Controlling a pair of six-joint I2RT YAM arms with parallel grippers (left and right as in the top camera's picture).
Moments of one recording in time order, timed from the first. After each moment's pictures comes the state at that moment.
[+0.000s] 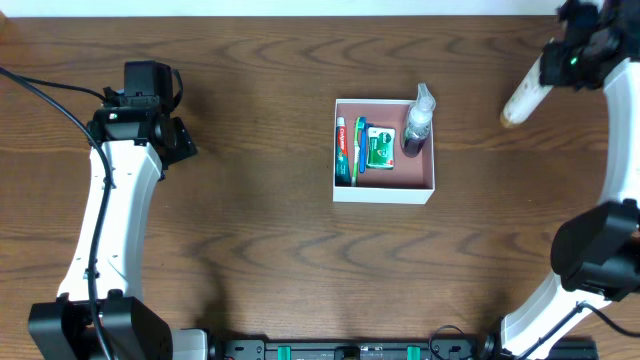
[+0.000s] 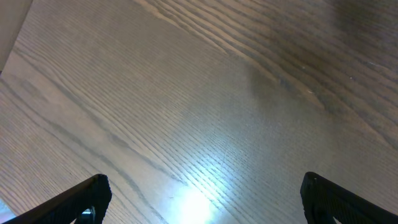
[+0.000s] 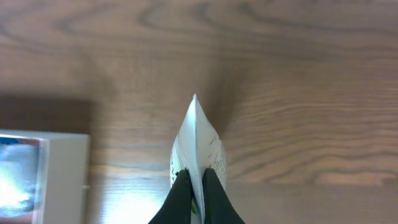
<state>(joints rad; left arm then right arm) 0.05 1.55 1.35 -1.05 -0.44 -0.39 -0.24 1.95 2.05 -1.12 -0.13 -0.16</state>
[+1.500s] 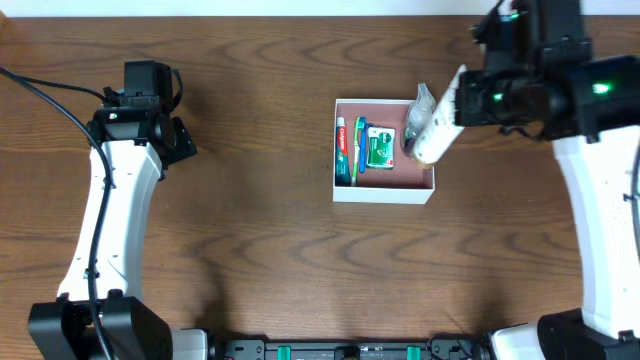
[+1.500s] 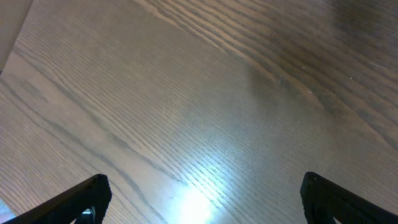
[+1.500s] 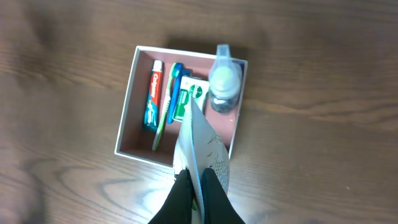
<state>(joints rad) 0.05 1.55 1.35 -1.05 -0.44 -0.39 0.22 1.61 1.94 -1.36 -0.12 0.18</state>
